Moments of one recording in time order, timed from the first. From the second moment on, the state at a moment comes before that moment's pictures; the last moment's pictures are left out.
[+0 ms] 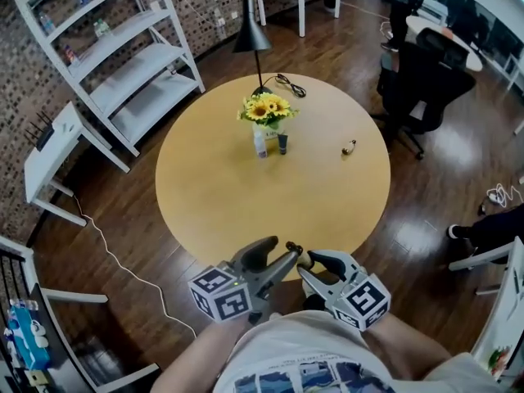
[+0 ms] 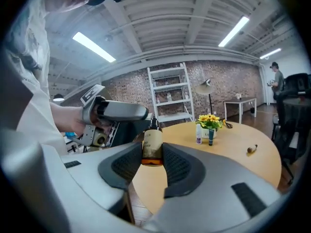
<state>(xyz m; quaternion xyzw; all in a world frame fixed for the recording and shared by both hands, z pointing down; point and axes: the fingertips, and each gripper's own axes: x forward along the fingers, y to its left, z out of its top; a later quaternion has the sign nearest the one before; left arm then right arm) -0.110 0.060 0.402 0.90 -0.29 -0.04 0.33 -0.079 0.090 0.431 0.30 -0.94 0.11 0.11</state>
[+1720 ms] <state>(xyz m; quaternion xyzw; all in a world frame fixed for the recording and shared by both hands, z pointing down) -0.162 -0.205 0.540 0.80 -0.57 0.09 0.16 0.086 -0.001 0.513 0.40 -0.87 0.19 0.21</state>
